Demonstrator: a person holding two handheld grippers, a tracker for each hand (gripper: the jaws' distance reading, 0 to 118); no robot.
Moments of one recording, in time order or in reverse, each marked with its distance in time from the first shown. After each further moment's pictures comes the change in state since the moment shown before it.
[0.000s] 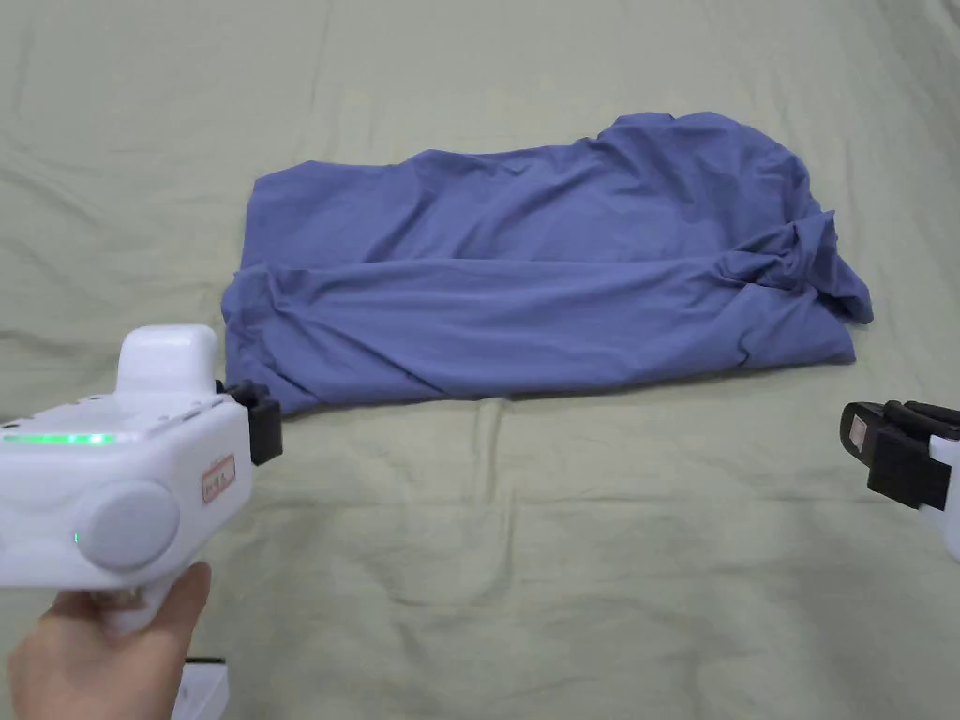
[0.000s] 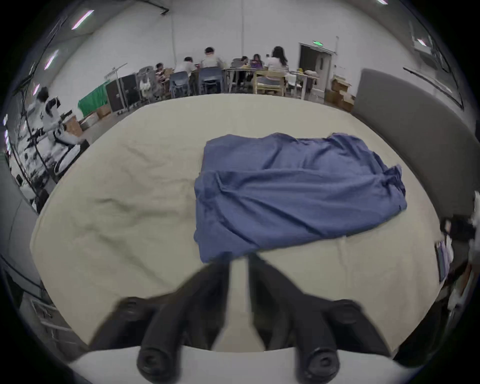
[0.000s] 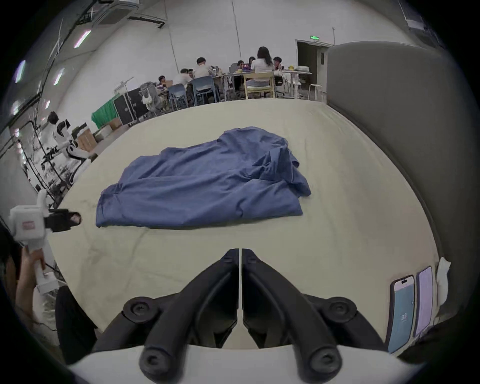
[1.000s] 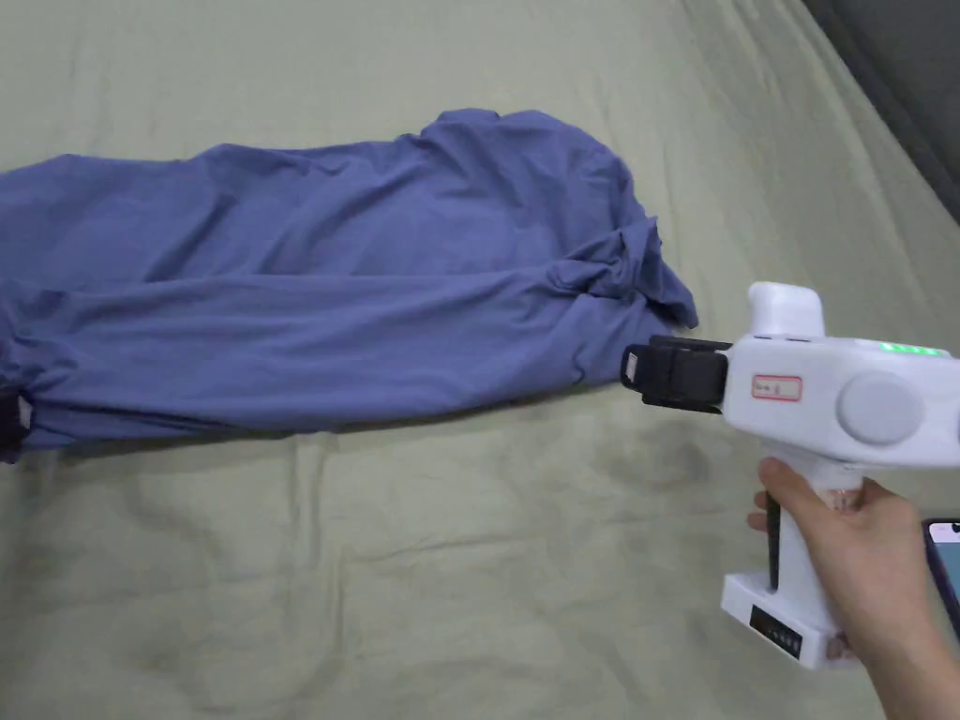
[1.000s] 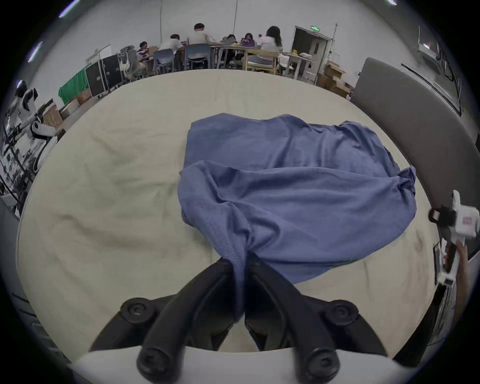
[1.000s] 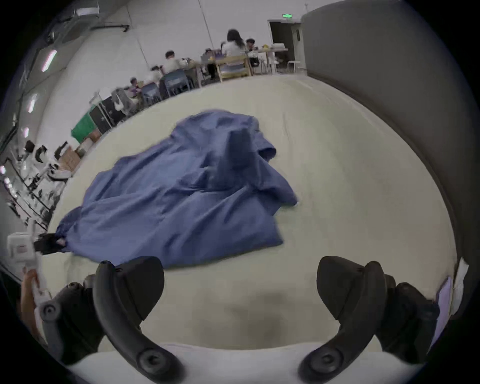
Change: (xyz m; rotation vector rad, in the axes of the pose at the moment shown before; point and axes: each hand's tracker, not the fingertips) left arm -0.025 0.045 -0.085 -0.136 -0.110 -0.046; right arm 0.078 0.045 -0.158 -0.143 -0.083 -0.125
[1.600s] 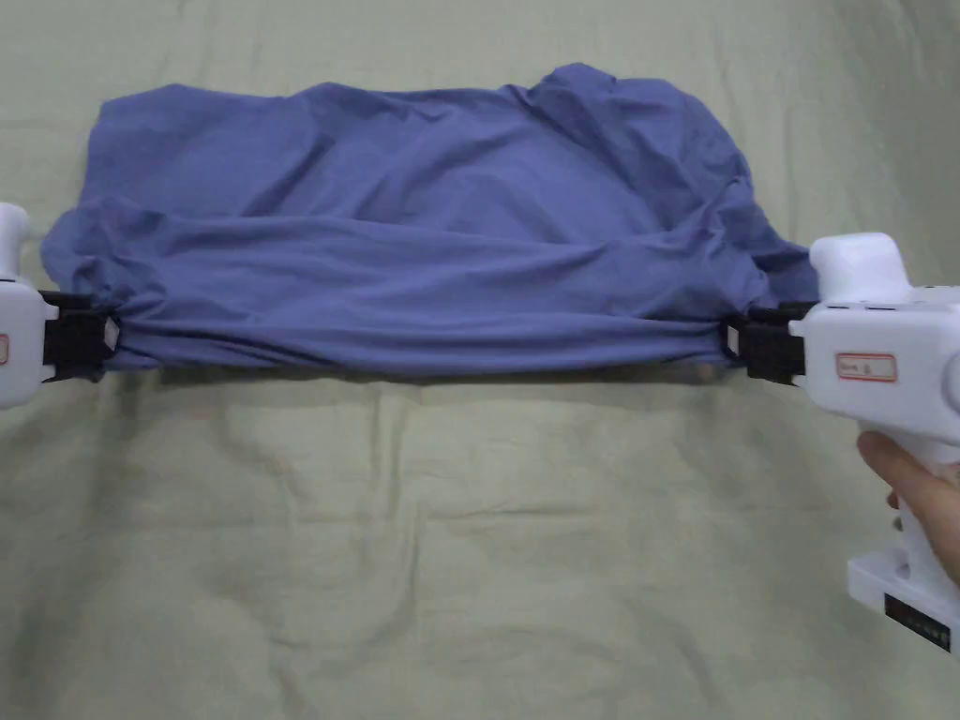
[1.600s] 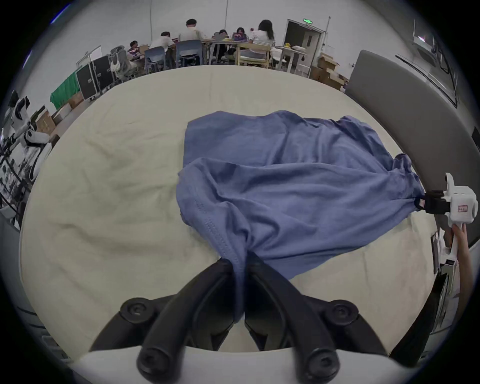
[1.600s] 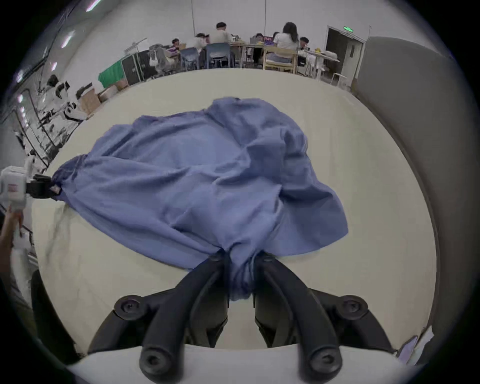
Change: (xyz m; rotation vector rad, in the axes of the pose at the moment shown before) left arm -0.010 0.011 0.013 -0.032 -0.025 -0.051; right arm -0.047 0.008 0.037 -0.019 0.075 0.315
